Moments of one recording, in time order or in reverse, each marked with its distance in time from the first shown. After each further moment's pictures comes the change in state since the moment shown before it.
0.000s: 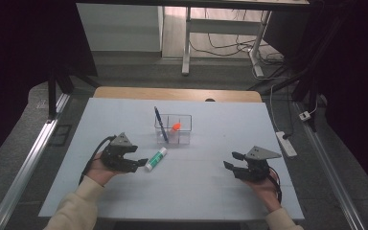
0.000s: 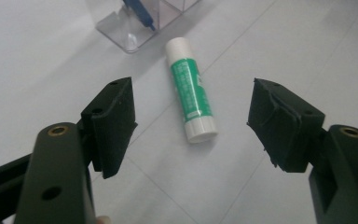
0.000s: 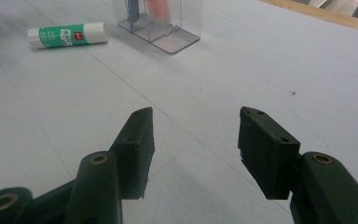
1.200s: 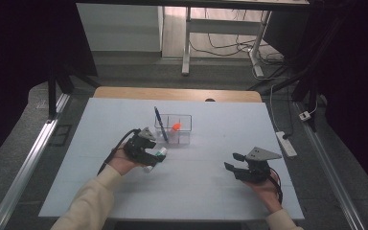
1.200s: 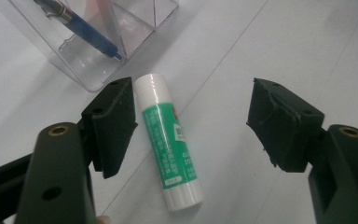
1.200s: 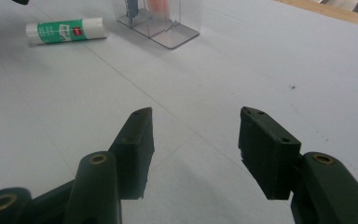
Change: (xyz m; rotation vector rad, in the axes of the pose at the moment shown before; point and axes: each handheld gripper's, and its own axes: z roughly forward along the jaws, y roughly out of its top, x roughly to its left) left arm -0.009 0.046 0.045 0.095 -0.043 0.057; right arm 0.001 -0.003 -0.002 0.006 0.000 0.002
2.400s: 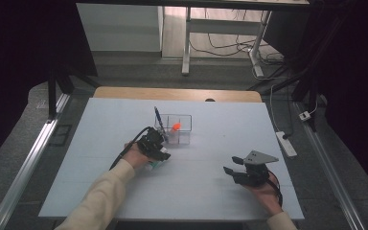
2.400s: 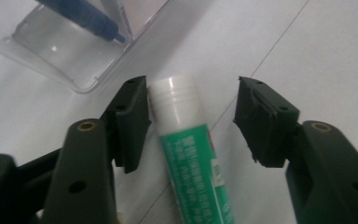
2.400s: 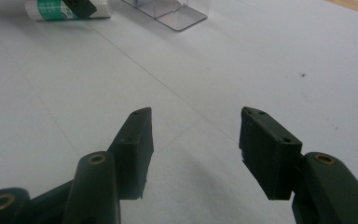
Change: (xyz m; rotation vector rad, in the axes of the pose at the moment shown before) left arm 0.017 0.020 0.055 0.200 0.012 -0.048; right arm 0.007 -0.006 0.001 0.053 -0.003 -0.044
